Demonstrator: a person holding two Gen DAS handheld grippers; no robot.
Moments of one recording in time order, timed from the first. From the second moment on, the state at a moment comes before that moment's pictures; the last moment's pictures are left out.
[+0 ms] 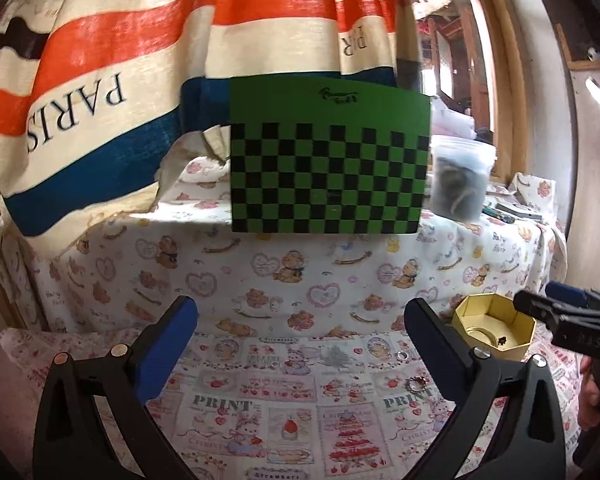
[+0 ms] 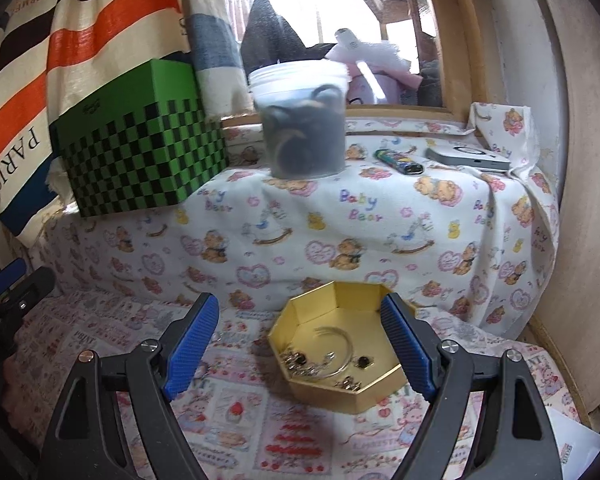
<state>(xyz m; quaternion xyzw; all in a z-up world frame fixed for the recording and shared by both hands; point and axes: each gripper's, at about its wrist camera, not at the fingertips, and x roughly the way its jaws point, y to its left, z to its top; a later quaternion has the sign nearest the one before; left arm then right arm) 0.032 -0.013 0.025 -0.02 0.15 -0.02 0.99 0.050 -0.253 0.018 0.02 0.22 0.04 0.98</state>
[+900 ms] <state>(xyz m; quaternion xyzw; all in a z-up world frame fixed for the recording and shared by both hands) 0.045 0.026 0.022 -0.11 0.19 0.00 0.98 0.094 -0.169 -0.024 -0.04 0.39 0.15 0.91</state>
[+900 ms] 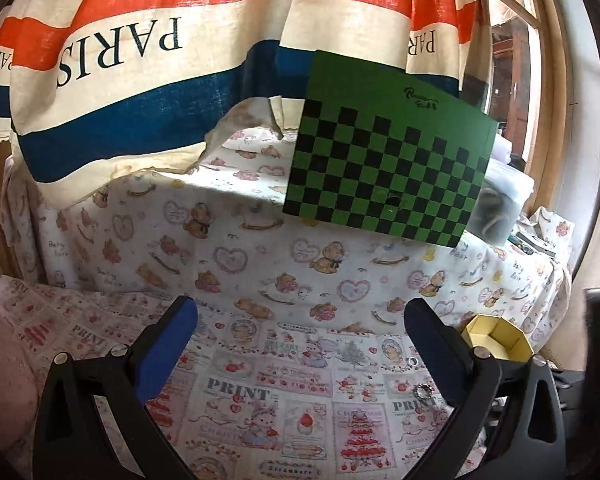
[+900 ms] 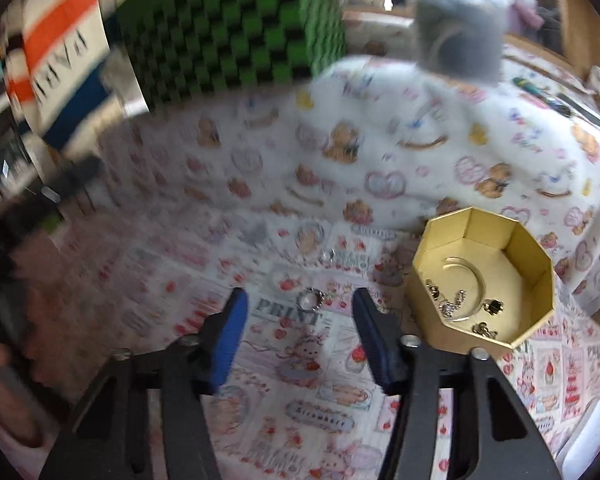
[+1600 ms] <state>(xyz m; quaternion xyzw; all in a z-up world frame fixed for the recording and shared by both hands) 0.058 0.013 0.012 -0.04 0.20 0.02 0.98 0.114 -0.149 -0.059 -0.08 0.41 0.10 0.90</state>
